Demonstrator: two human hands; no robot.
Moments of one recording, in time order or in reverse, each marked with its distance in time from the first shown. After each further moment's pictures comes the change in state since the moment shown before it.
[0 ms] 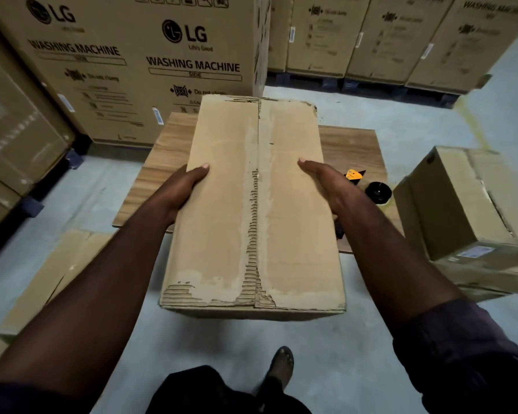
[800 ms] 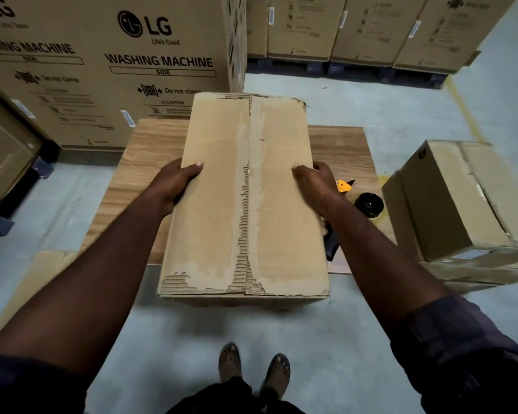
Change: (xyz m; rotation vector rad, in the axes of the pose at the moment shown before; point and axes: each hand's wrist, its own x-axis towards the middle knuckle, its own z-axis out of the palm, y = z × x) left_hand 0.128 0.032 0.037 0.111 0.059 -0.043; right_hand 0.105 -0.021 -0.038 -0.147 0.366 -0.172
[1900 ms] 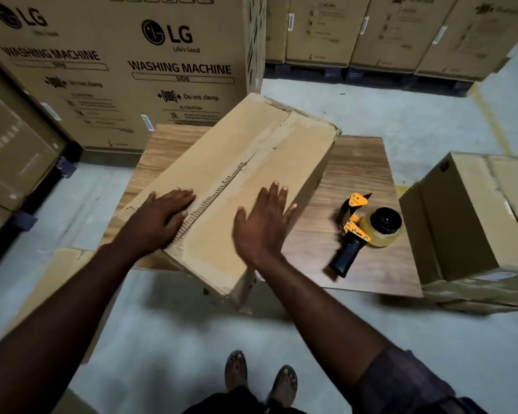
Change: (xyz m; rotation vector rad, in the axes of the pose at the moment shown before) left_hand -0.039 -0.041 -0.073 1.090 -0.084 0.469; right_hand -0.097 0.027 0.128 -0.858 0.124 -0.412
